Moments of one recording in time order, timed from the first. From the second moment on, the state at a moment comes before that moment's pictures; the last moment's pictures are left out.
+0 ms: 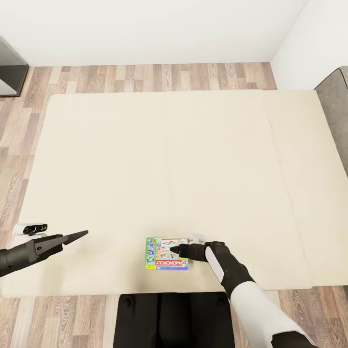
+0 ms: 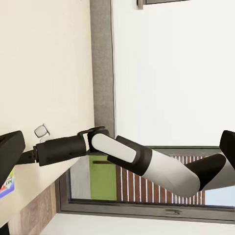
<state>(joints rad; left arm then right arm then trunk) -0.39 0.44 0.34 -1.36 0.49 0.93 -1.57 -0.75 0.17 0.05 -0.65 -0.20 0.63 0.28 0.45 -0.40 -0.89</state>
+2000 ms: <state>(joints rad) -0.39 0.44 0.34 -1.36 0.49 0.93 -1.57 -0.75 0.17 0.05 -0.65 -0.20 0.63 0.28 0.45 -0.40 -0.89</state>
